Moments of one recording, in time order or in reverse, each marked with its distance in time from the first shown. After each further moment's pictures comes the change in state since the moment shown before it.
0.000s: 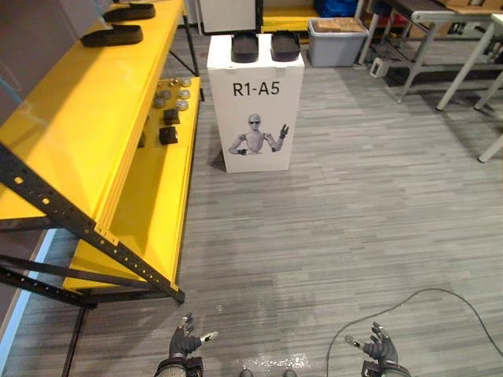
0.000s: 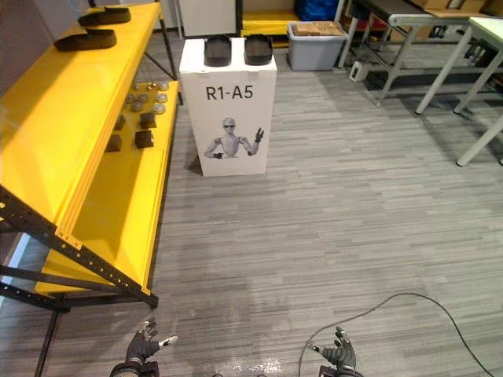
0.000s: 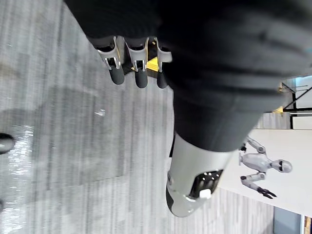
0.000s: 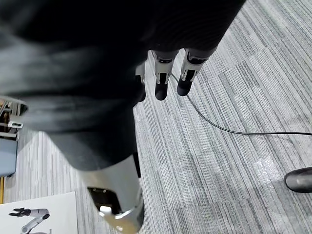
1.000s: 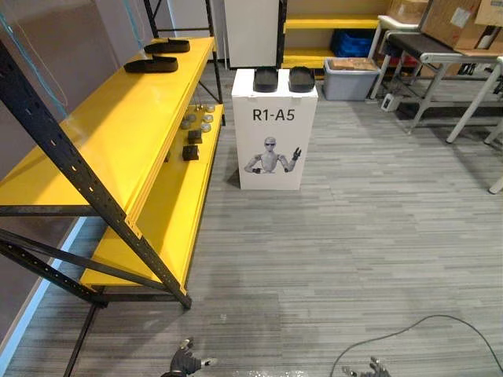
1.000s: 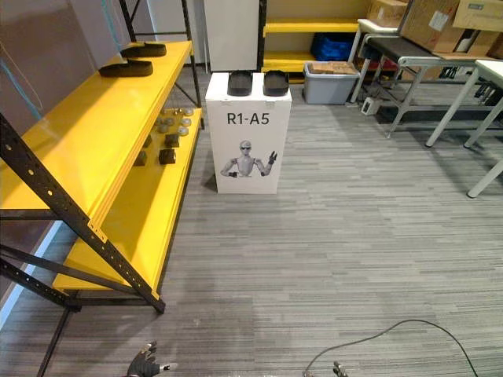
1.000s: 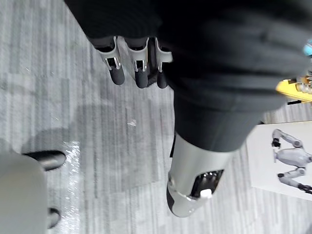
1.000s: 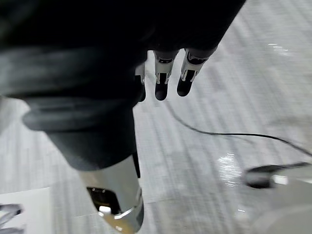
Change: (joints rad) left arm -0.057 0.047 -0.066 0.236 0.095 0.011 0.011; right arm 0.028 0.002 0.004 0.110 -0.013 0.004 -0.033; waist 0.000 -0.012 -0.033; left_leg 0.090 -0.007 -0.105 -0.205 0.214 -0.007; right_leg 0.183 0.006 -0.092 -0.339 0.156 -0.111
